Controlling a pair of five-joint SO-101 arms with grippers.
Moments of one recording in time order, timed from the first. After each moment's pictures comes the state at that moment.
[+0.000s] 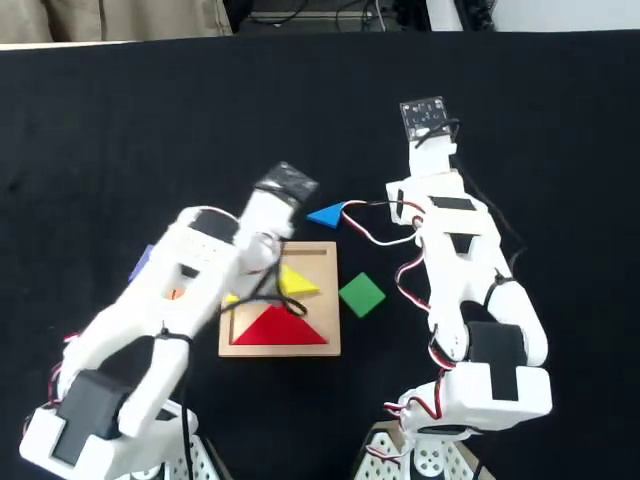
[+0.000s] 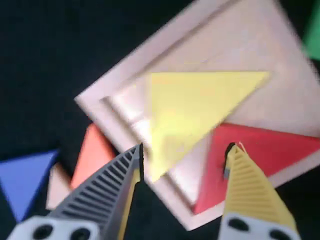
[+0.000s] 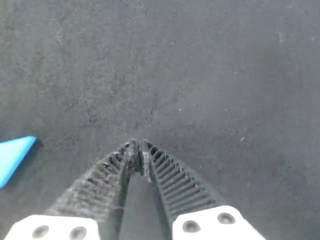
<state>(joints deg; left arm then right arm) 16.2 -11.3 37.5 61.6 -15.2 4.0 3.2 37.4 22.1 14.3</state>
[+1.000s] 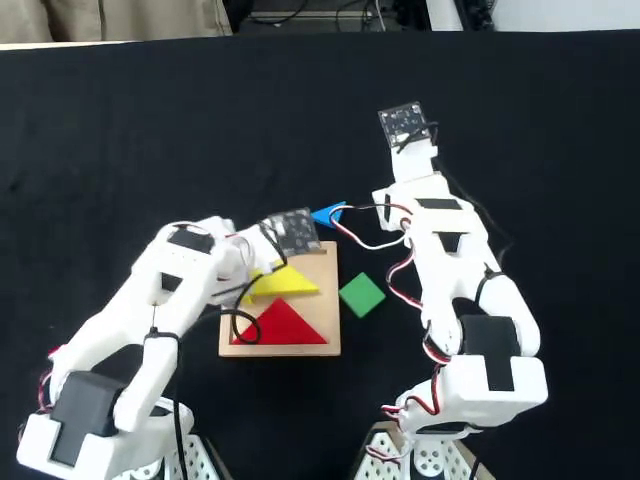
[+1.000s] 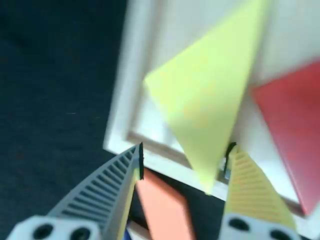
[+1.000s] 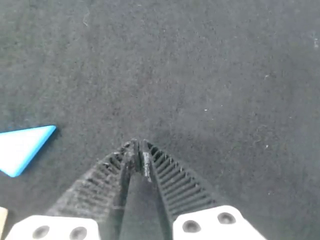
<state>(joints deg) 10.9 -11.3 48.6 41.7 -58.7 1.1 4.4 37.4 22.1 16.9</state>
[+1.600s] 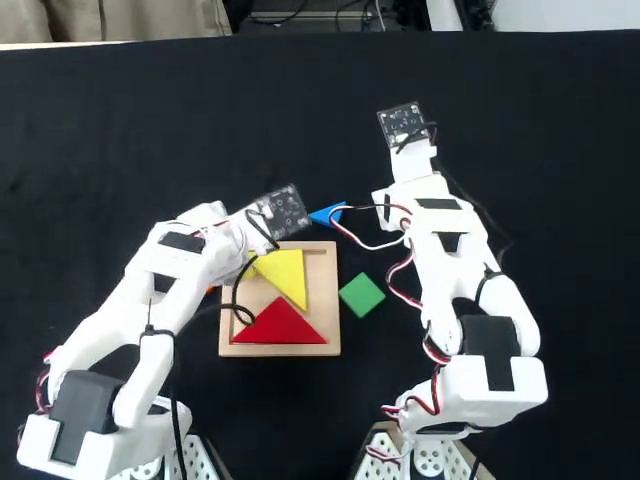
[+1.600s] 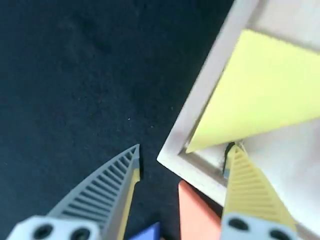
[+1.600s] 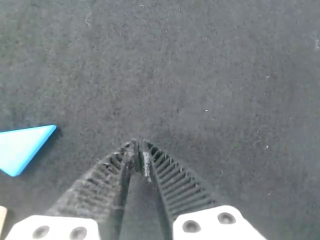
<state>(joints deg) 8.2 -11.3 50.4 29.0 -54.2 1.0 4.4 37.4 22.1 17.3</state>
